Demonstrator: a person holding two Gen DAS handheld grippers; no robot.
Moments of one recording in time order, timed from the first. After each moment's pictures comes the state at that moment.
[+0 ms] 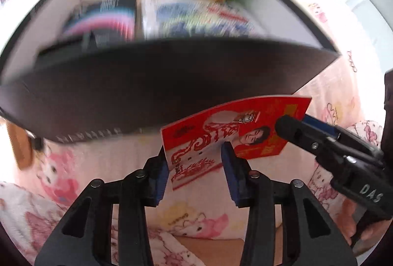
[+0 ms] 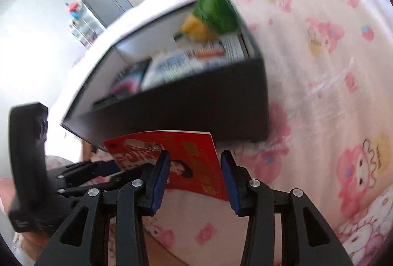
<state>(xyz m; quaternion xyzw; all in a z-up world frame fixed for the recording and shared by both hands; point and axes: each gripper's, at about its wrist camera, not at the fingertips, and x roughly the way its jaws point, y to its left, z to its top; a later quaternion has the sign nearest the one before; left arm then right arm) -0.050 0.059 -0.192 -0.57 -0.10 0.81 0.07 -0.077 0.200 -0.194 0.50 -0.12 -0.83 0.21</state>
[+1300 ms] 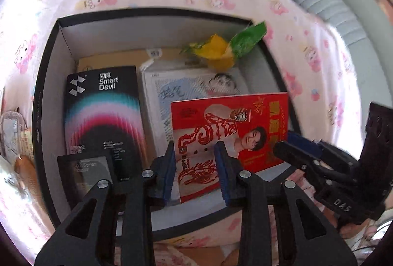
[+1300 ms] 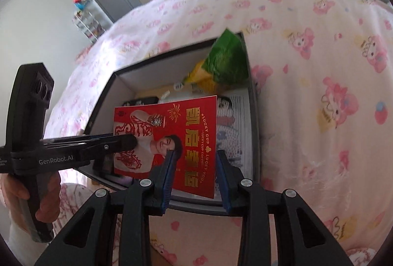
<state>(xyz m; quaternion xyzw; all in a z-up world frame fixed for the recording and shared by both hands) -0.155 0.035 -0.115 -0.60 -0.11 0.79 0.12 -0.168 0.187 -0.127 0.51 -0.08 -0.82 0.24</state>
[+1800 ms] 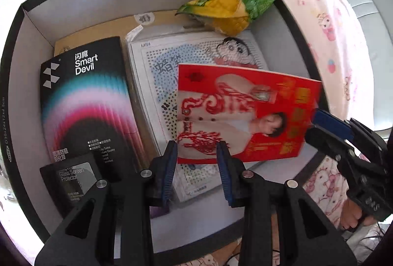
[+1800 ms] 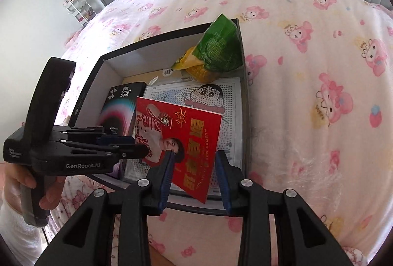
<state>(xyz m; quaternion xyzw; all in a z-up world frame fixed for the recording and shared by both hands) -0.166 0.042 -0.149 -0.66 -0.08 0.73 0.16 -0.168 0.197 -0.126 0.54 -0.04 -0.81 0.22</state>
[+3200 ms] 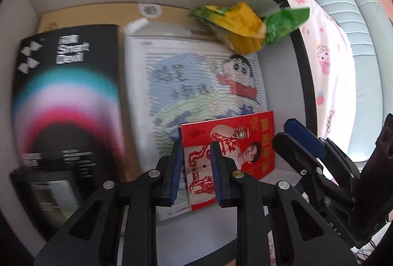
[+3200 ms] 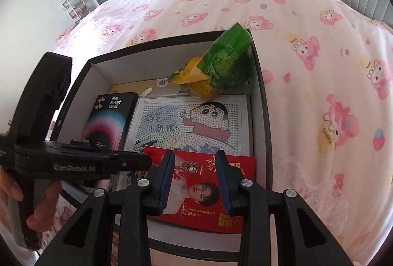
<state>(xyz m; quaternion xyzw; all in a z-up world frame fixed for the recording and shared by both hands) -0.165 0.012 -0.158 -0.66 -0.21 0.70 0.15 -0.187 0.164 -0.140 0.53 -0.01 -0.83 0.19</state>
